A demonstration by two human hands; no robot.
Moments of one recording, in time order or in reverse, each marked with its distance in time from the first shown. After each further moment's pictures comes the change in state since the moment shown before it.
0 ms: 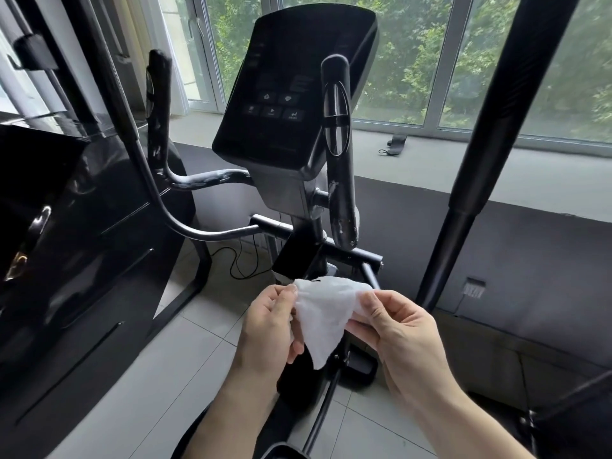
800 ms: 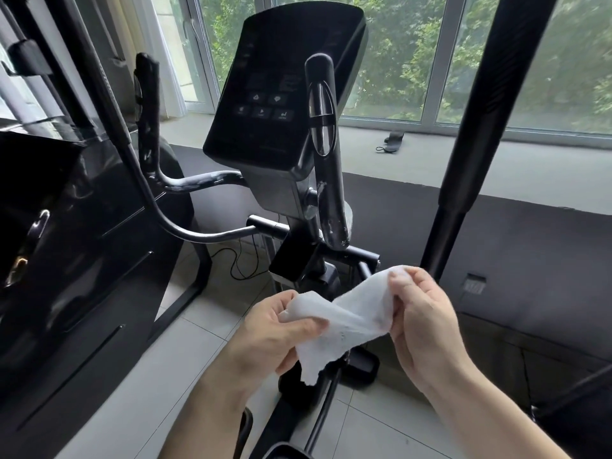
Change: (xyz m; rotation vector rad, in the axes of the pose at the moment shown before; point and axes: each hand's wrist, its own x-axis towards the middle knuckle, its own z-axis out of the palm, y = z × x) left_hand -0.003 0.018 -0.006 0.116 -0.395 -0.068; right_hand 0.017 -0.029 -0.015 -0.021 0.126 0.022
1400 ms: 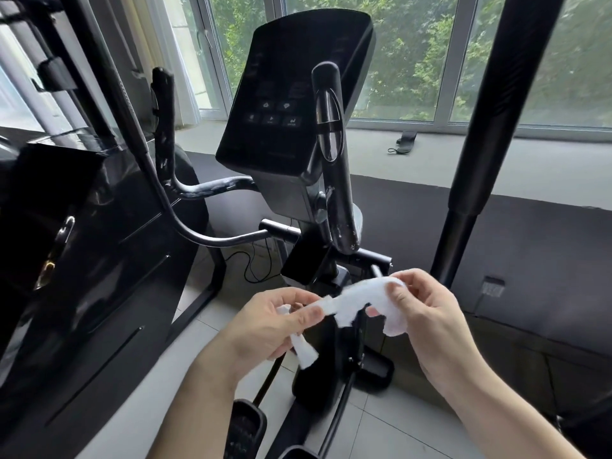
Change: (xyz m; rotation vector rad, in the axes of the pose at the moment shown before) left_hand -0.002 0.023 -0.018 0.166 0.025 -0.055; right_hand 0.006 0.005 -0.013 -0.362 -0.102 -0.177
